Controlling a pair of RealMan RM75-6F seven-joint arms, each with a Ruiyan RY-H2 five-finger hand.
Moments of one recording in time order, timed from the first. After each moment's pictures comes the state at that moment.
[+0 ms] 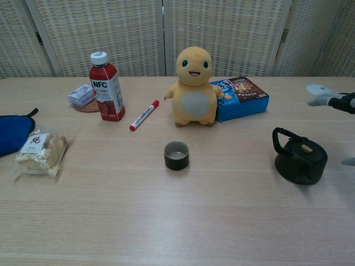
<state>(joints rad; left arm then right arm) -0.10 -1.20 -0.03 -1.61 1.48 1.48 0.14 0.39 -1.41 0.07 -1.32 -1.46 1.08 -0.11</state>
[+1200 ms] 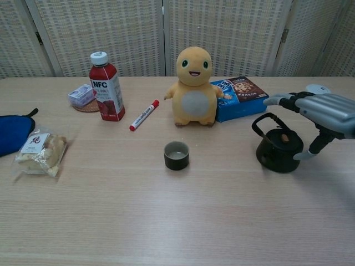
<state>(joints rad) -0.09 -1.20 -0.03 -1.58 1.48 1.48 0.10 0.53 -1.59 0.11 -1.16 -1.44 1.02 -0.11</state>
